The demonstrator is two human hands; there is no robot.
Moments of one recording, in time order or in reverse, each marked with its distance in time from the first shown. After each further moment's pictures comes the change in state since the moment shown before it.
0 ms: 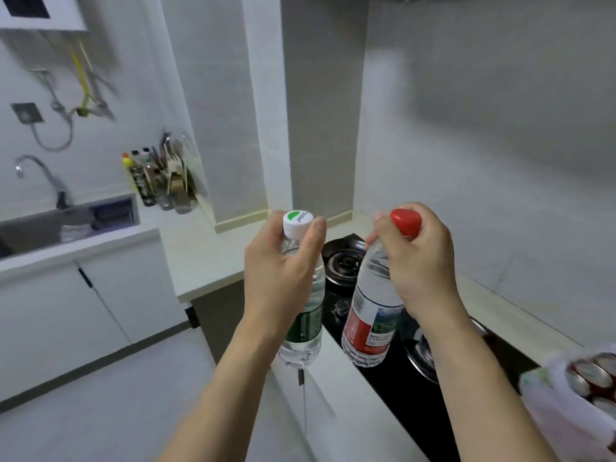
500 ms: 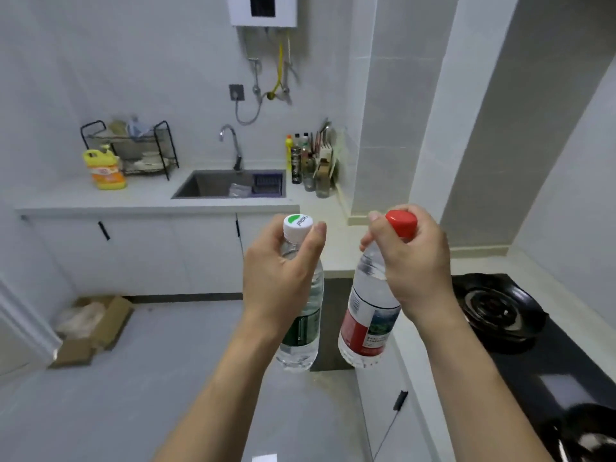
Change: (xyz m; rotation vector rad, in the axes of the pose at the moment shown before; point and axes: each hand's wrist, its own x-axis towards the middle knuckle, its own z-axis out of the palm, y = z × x) left_hand -0.007 -0.030 -0.193 0.266 0.386 -0.067; right_hand -0.048 -0.059 0.199 0.278 -0.485 -0.063
